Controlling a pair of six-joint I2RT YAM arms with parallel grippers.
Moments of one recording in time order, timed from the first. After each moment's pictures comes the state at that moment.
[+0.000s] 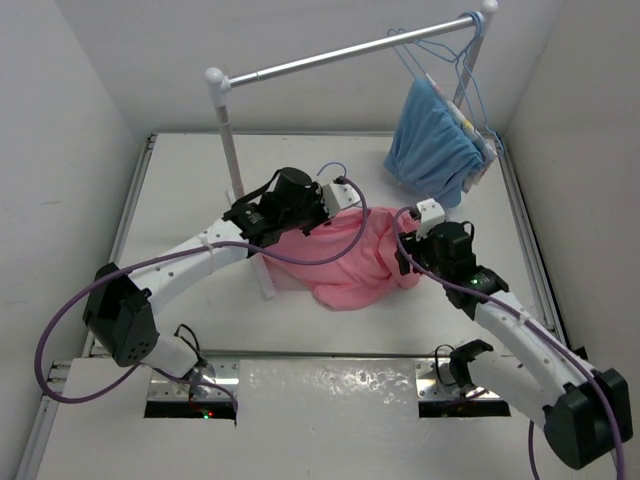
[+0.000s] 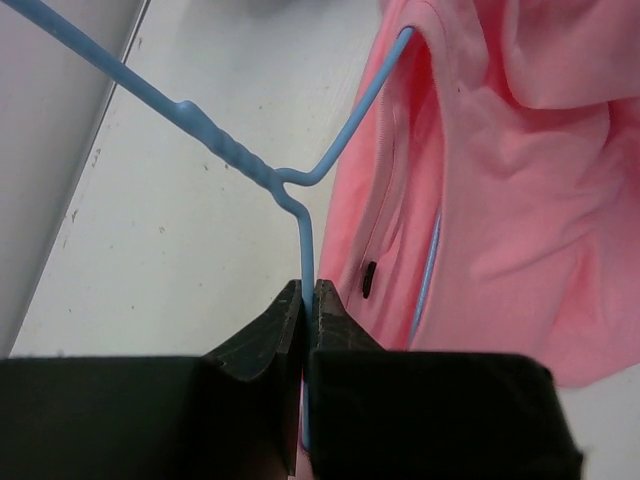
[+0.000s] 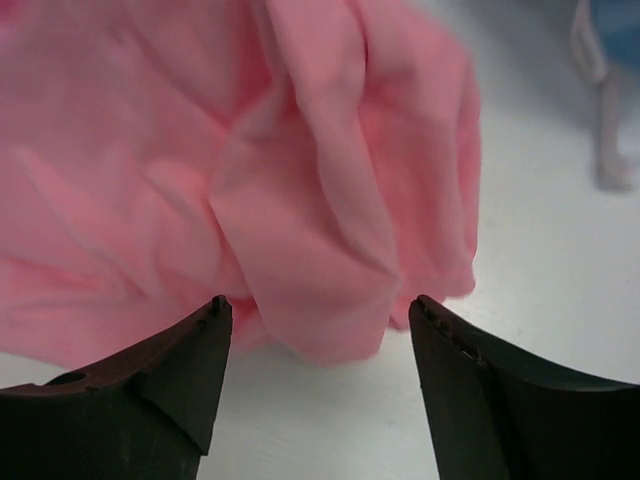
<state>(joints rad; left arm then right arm) -0.72 1.47 1.20 -0.29 0.07 0.51 0.39 0.89 0.53 -0.18 0.07 0.01</state>
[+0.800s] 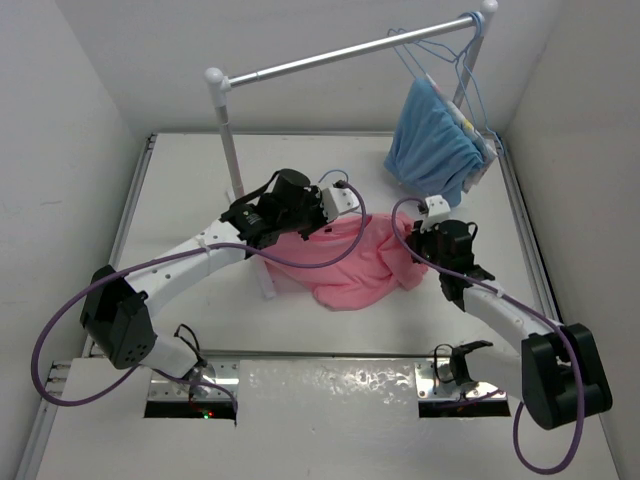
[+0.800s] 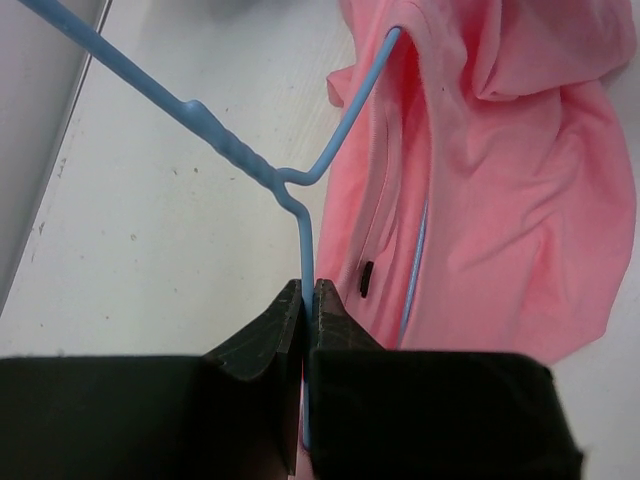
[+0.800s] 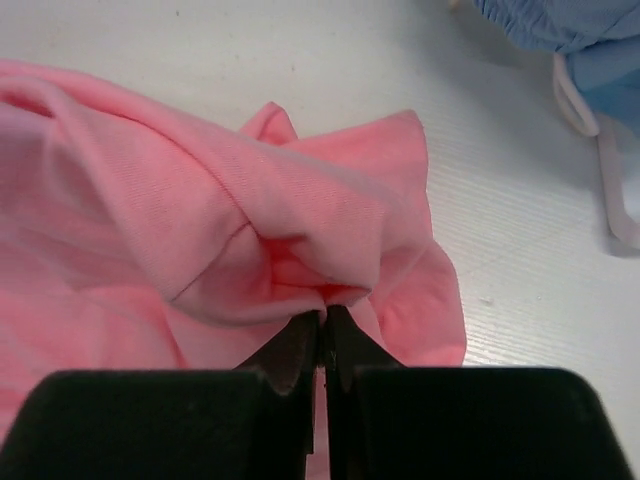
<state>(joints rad) -0.72 1.45 1.20 -0.33 0.13 0.51 0.23 1.14 0.38 0.29 -0.06 0.04</state>
